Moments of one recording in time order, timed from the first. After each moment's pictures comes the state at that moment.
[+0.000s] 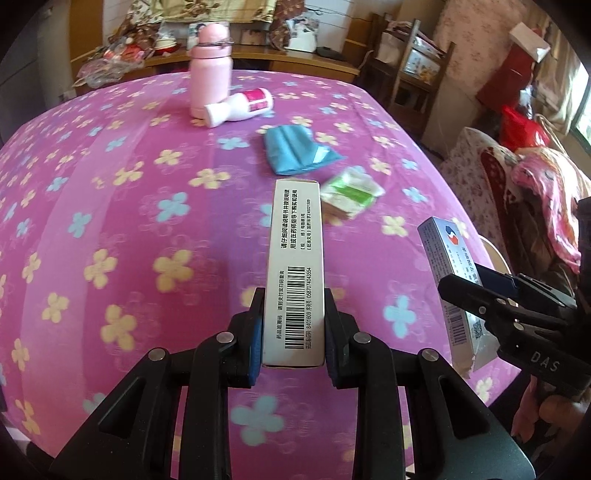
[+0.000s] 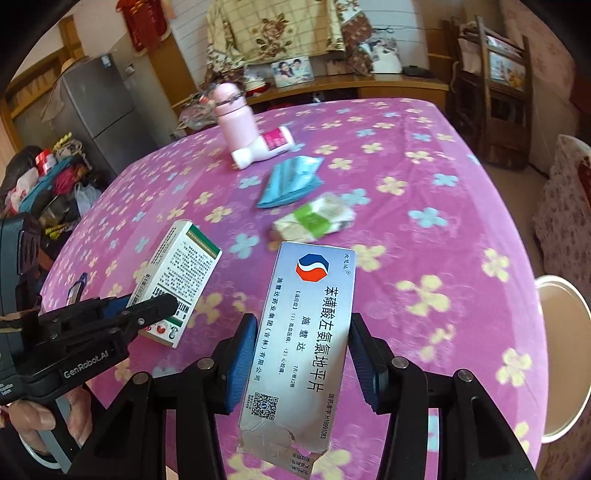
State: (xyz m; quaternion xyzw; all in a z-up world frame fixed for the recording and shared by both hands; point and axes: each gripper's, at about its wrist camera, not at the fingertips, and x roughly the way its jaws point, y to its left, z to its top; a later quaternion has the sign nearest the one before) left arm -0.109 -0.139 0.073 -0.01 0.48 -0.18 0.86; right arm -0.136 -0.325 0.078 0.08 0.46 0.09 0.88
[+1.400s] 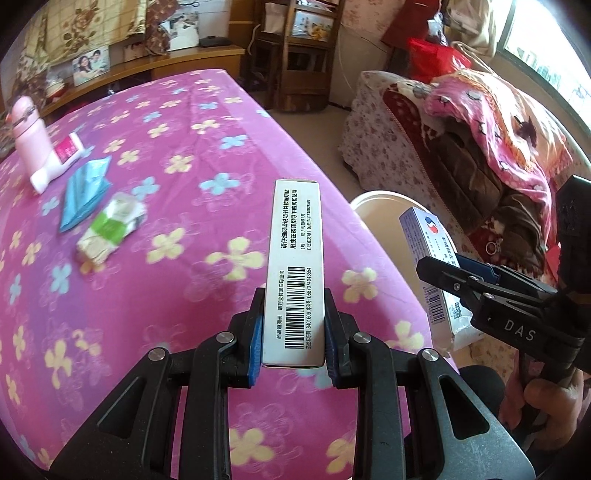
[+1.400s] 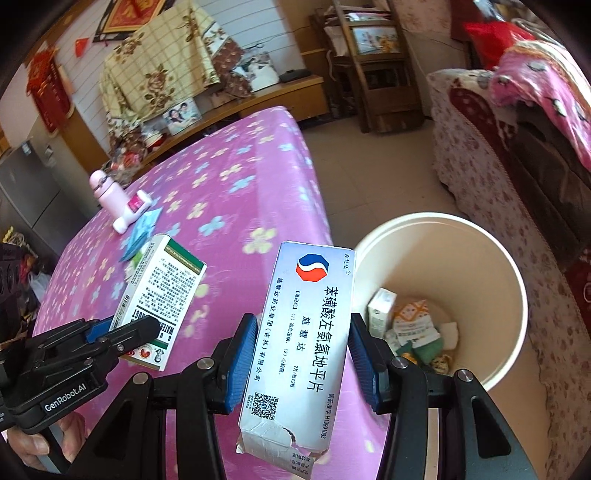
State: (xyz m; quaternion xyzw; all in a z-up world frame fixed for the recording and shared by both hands) left arm -0.137 -0.350 0.078 0.07 0.47 -0.32 0.82; right arm -0.210 -0.526 0.072 0.19 0.43 -0.06 0.88
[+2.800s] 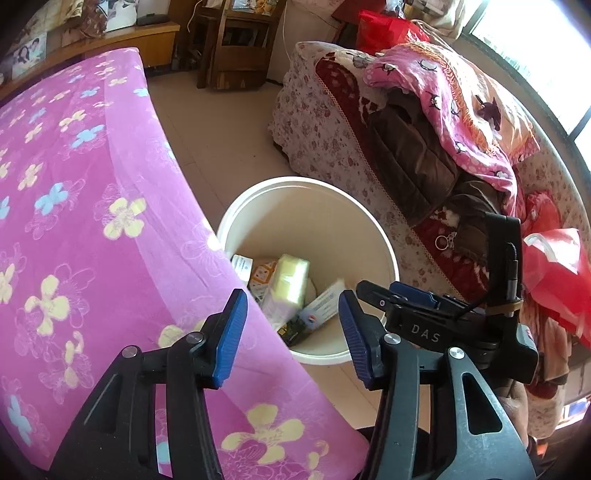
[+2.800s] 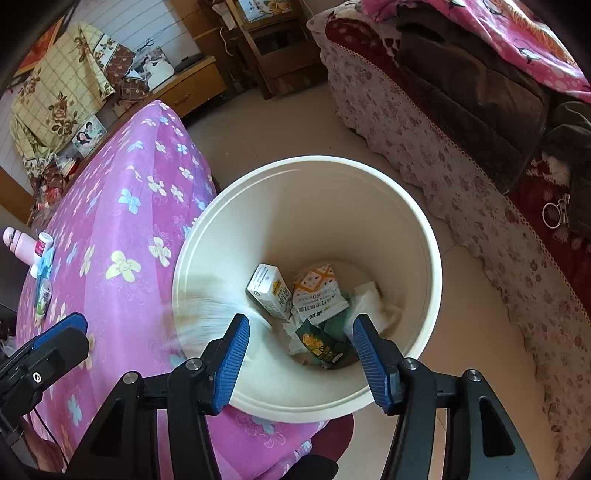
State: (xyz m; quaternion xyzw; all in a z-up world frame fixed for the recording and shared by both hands) left arm -0.141 -0.479 0.046 0.05 0.51 -0.41 0.75; right arm -0.236 -0.651 0.003 0.26 0.49 -0.18 0.81
